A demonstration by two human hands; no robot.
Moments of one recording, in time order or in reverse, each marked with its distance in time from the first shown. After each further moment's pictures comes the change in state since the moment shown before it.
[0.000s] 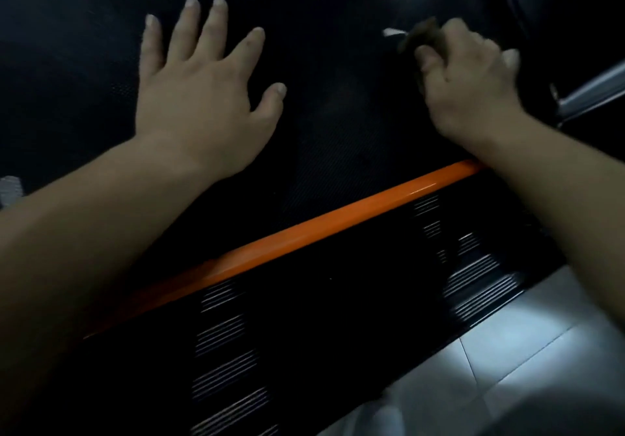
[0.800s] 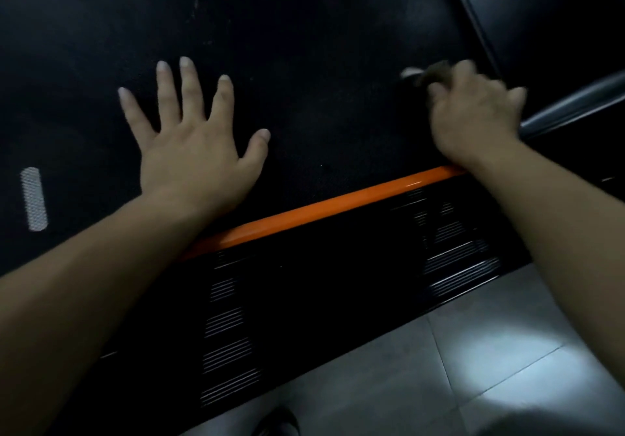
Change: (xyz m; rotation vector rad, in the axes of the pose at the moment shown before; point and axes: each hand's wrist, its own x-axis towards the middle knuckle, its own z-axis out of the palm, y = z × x) left_hand -0.039 0.031 -0.004 0.052 -0.129 -0.239; right_hand -0.006 0.047 -0.012 -0.123 -0.114 0.148
